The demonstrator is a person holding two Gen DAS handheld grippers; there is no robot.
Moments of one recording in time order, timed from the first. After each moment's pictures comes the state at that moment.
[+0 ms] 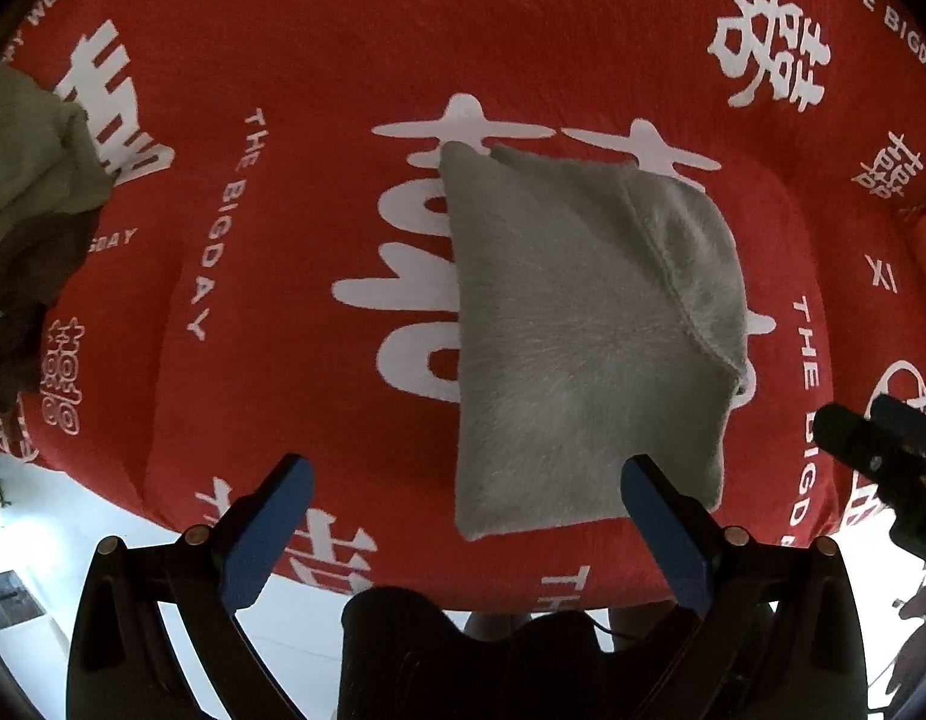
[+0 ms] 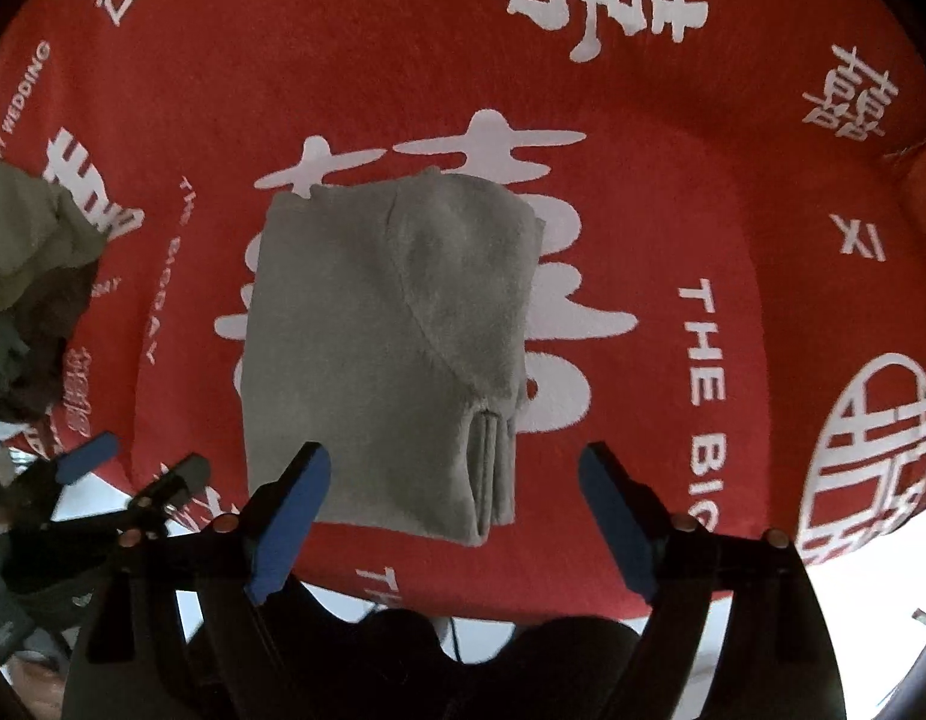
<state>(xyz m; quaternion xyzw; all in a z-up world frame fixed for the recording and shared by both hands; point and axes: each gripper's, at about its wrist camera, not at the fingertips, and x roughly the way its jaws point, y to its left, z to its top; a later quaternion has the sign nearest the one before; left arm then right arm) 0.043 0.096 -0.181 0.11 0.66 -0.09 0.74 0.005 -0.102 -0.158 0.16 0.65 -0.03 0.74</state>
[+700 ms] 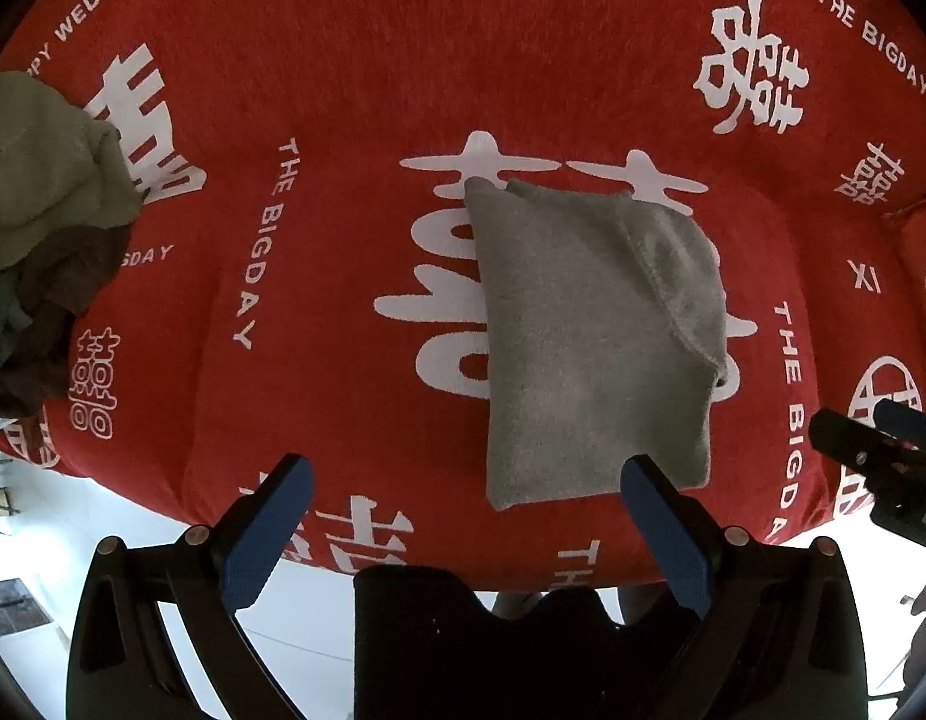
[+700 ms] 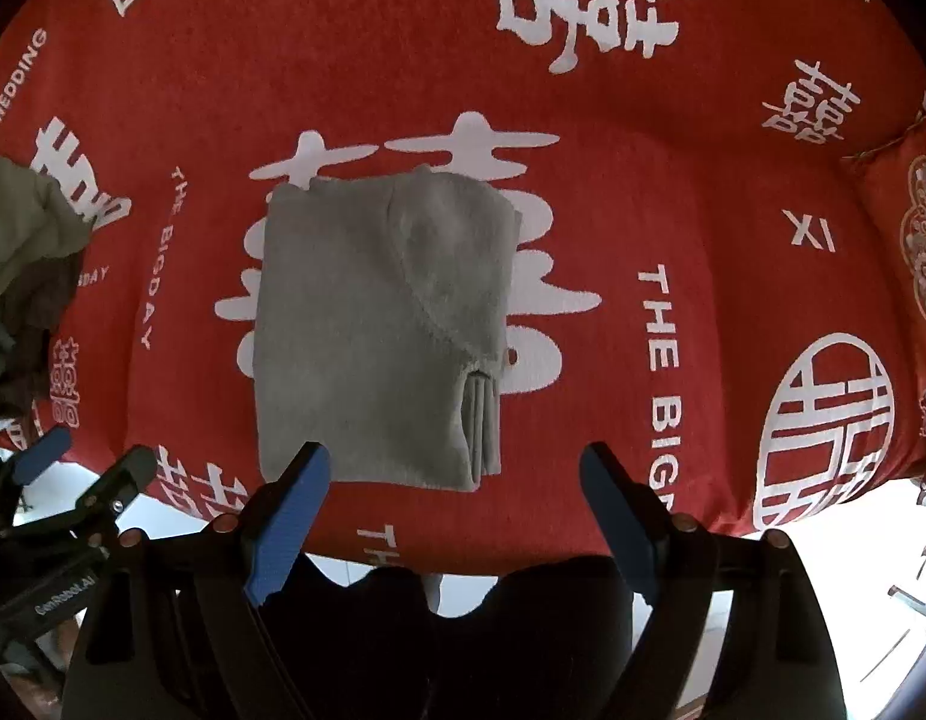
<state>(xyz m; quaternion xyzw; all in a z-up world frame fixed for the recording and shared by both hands) 0.032 0.112 -0.132 0.11 0.64 -0.09 0.75 -0.005 -0.089 -0.116 0.14 0.67 -0.06 0.73</state>
